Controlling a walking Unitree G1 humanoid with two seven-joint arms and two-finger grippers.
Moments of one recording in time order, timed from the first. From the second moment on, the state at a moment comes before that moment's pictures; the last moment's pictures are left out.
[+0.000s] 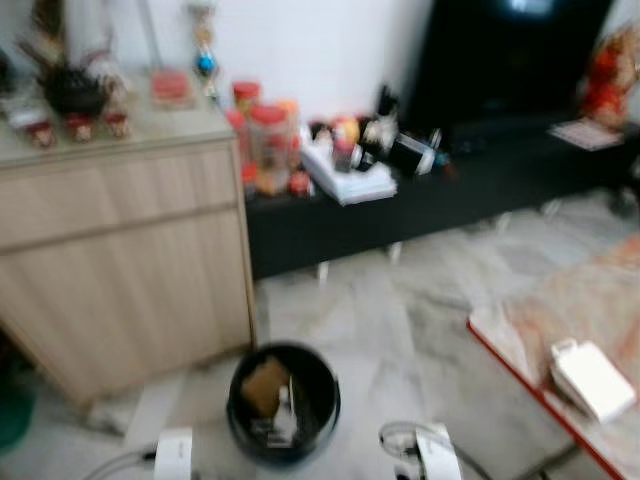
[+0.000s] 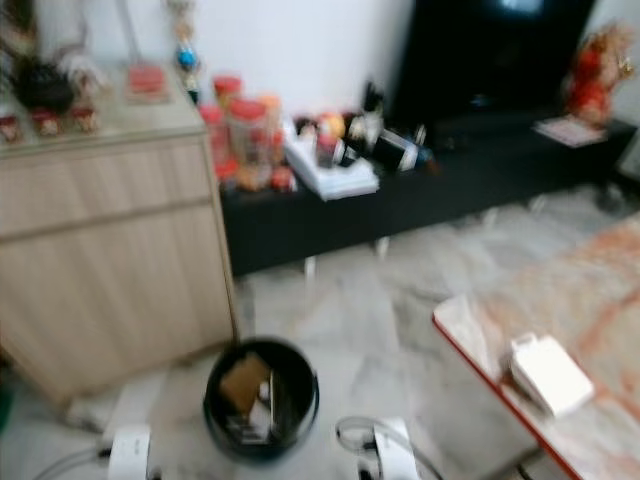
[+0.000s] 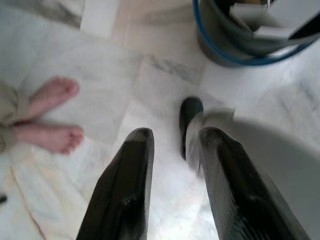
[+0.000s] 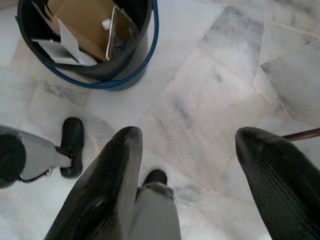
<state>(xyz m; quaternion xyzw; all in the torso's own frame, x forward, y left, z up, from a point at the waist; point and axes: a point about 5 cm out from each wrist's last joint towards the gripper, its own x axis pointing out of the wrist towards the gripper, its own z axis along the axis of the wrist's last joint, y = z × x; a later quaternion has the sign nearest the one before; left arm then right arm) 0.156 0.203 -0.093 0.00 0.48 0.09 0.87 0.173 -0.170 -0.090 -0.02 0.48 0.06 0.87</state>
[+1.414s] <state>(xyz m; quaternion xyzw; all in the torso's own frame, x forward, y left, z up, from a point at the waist) 0.165 0.204 -0.089 0.00 0.47 0.09 0.88 0.185 -0.164 -0.085 -0.02 0.46 0.06 0.88</state>
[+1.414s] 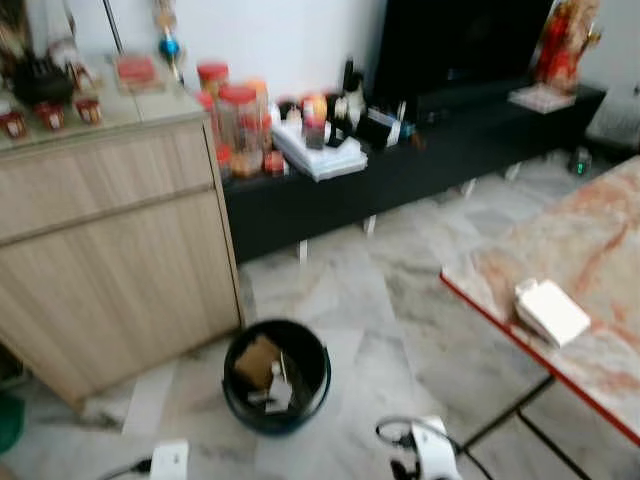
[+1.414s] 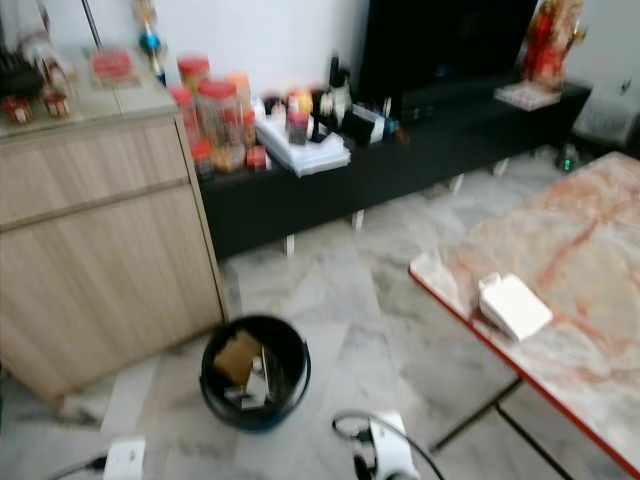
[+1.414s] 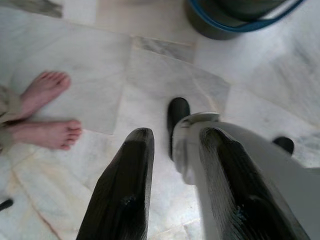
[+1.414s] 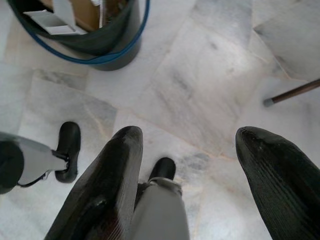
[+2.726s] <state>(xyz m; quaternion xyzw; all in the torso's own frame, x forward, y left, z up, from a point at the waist) 0.321 0.199 0.086 0.10 -0.06 0.12 0.99 0.354 -0.098 0.097 0.05 -0.01 0.15 0.99</state>
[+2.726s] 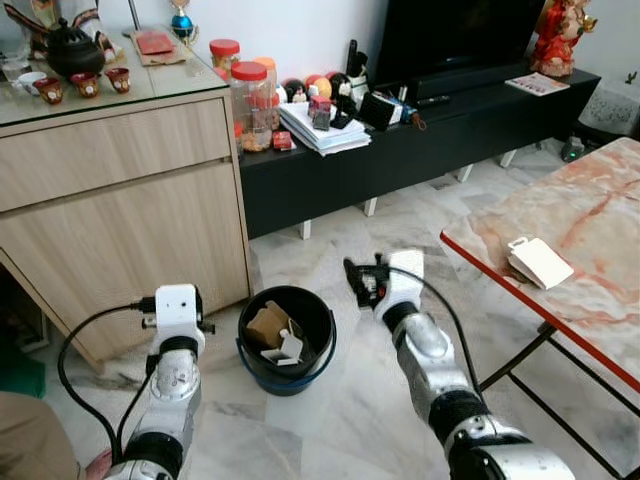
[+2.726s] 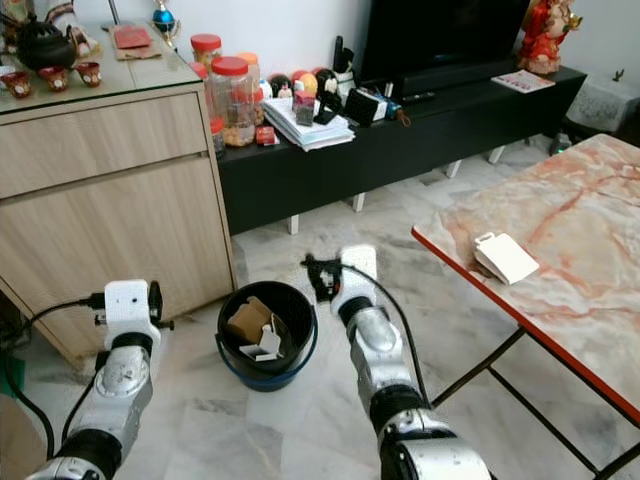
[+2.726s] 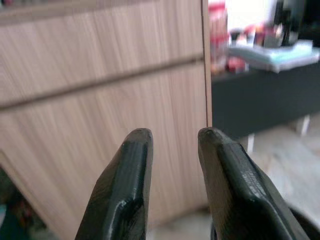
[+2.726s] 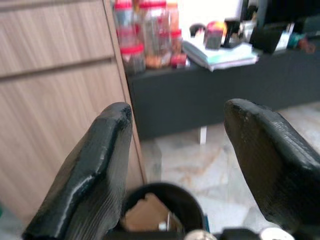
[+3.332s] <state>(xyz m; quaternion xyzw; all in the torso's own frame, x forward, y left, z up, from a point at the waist) 0.331 0.202 0.110 0.11 -0.10 0.13 0.98 0.359 -0.101 0.106 0.06 -0.02 0.13 0.99</state>
